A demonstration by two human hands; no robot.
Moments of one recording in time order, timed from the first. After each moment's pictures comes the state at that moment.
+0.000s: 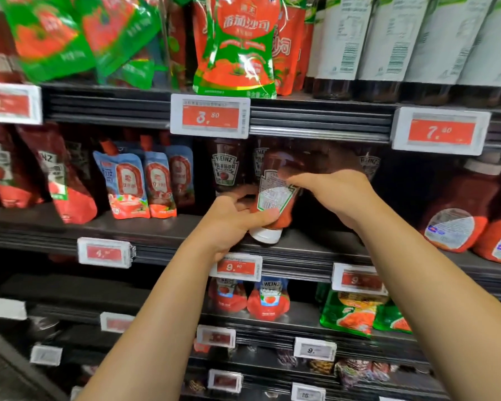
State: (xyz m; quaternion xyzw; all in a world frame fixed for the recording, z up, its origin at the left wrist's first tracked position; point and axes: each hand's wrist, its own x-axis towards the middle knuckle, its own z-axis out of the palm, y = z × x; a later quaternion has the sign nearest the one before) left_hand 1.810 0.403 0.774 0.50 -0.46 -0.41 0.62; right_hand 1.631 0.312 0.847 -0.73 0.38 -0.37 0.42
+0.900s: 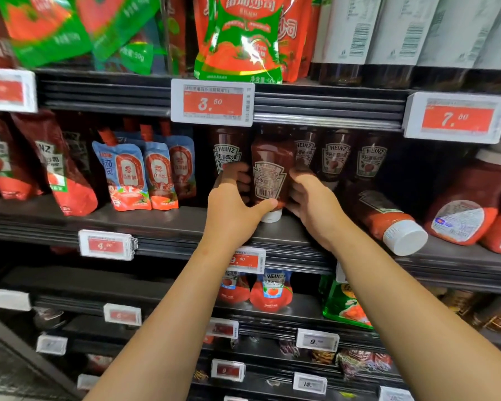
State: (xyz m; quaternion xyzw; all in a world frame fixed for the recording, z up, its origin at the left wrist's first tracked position) left_hand 1.802 0.400 0.773 0.67 -0.48 -0.04 0.56; right_hand 1.664 0.318 0.792 -0.60 0.29 -0.38 0.64
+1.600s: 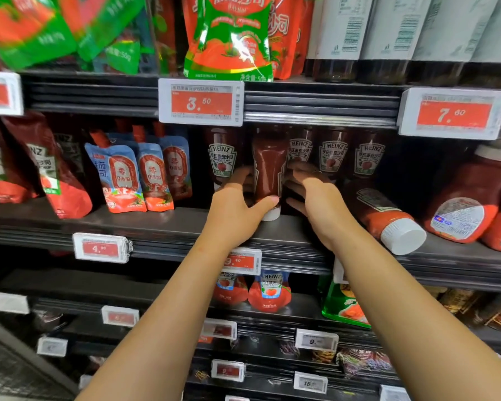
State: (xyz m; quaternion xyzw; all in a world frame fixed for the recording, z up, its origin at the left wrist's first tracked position) left_hand 1.800 0.394 0.775 0.70 -0.52 -0.08 0.48; right_hand 1.656 0.321 0.802 -0.60 0.38 -0.40 0.58
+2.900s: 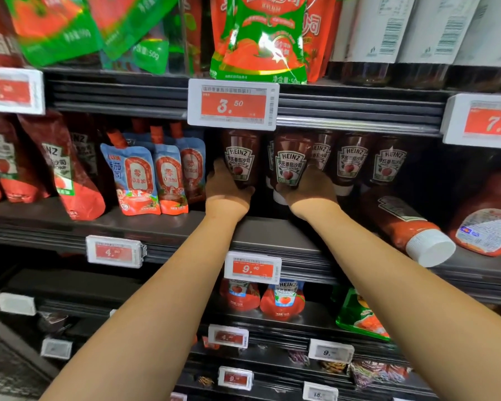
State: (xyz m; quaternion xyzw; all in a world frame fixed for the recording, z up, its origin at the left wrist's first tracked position) left_hand 1.858 0.348 0.780 0.80 -0.38 -0.05 0.46; right_hand 1.714 0.284 0.799 -0.78 0.52 -0.30 0.21
